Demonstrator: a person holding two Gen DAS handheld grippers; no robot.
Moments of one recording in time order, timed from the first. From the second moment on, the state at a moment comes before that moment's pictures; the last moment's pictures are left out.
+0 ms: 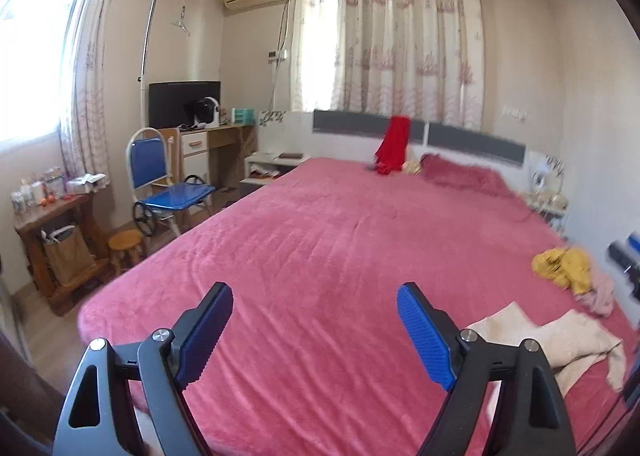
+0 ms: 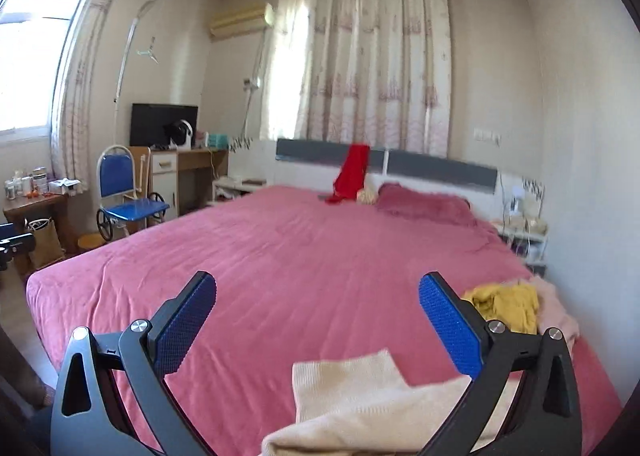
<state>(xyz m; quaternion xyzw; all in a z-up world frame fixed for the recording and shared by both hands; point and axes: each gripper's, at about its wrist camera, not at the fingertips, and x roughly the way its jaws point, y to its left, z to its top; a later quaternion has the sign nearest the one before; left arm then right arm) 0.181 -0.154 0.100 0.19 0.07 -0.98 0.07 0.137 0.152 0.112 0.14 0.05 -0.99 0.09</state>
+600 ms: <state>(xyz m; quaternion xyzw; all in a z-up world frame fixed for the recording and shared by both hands) 0.145 -0.061 0.038 0.33 0.06 -0.94 -0.09 0.146 0.185 0.031 0.34 0.05 -0.94 0.08</state>
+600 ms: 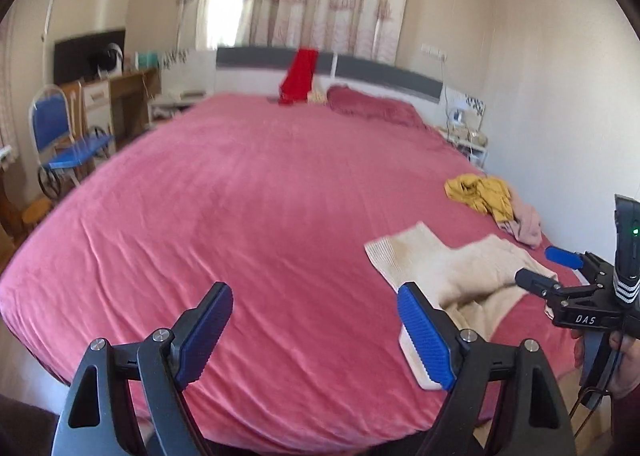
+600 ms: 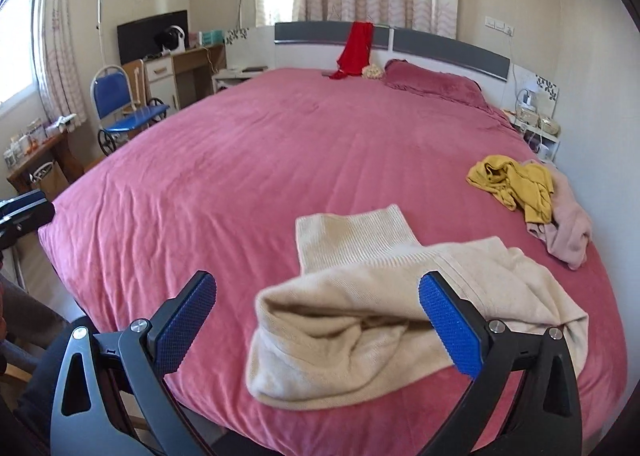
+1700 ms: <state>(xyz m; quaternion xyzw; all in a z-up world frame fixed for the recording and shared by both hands) -0.101 0.048 -0.122 0.58 0.16 -0.78 -0.14 -0.186 0.295 -0.111 0.66 0.02 -0.74 0.12</state>
